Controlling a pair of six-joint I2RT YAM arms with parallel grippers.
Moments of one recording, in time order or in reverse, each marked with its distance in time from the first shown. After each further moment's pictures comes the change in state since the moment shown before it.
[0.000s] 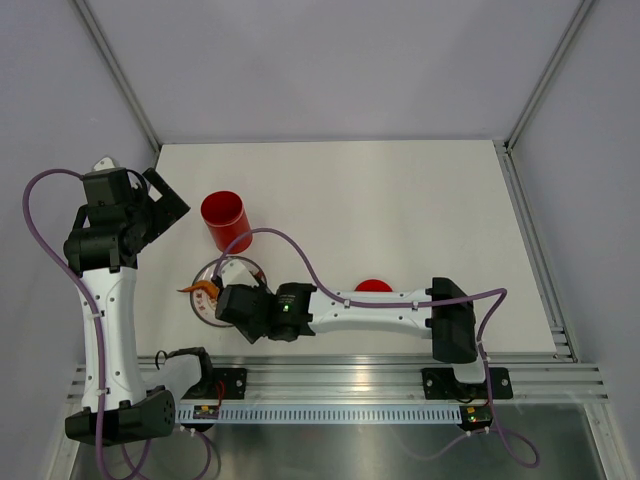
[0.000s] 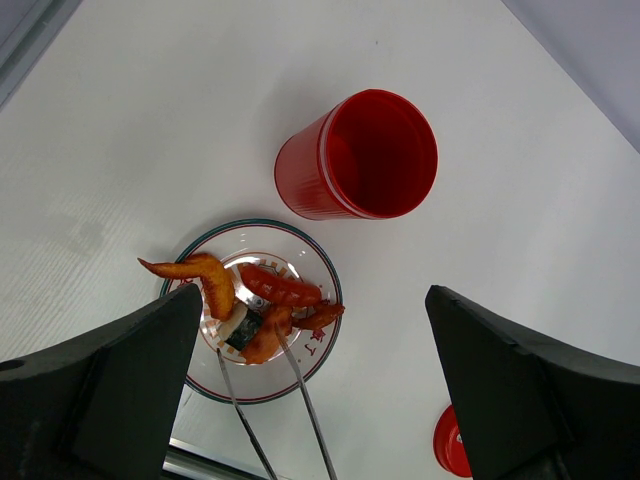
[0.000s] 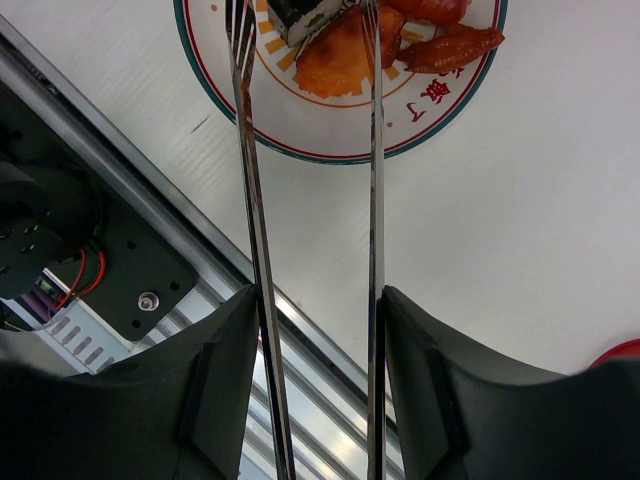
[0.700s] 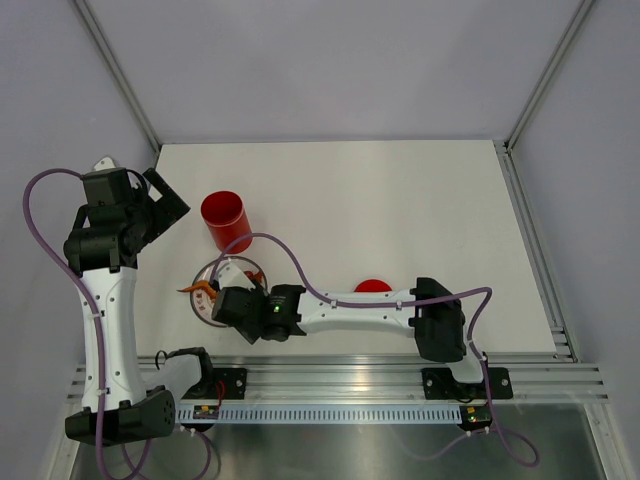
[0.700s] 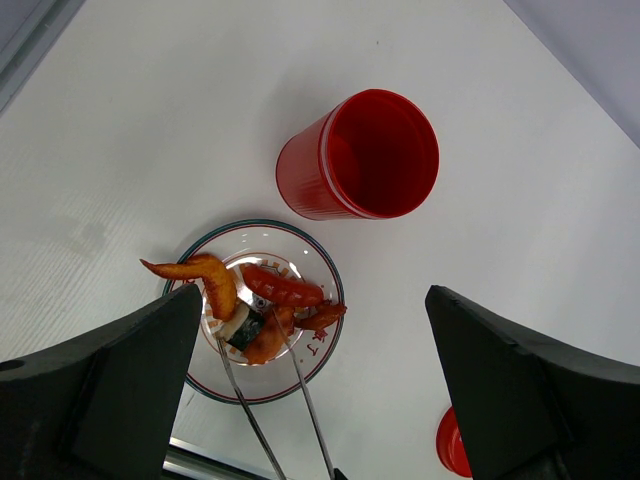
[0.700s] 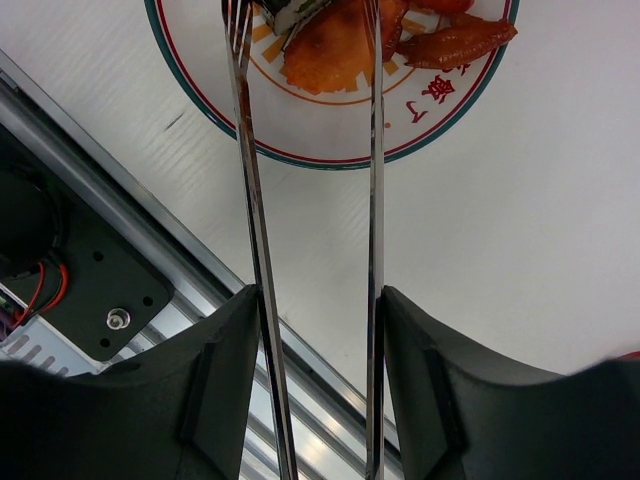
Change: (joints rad) left arm 0.000 0.000 0.000 0.000 0.000 0.007; right arm -0.011 0.070 0.019 0.003 0.000 -0.029
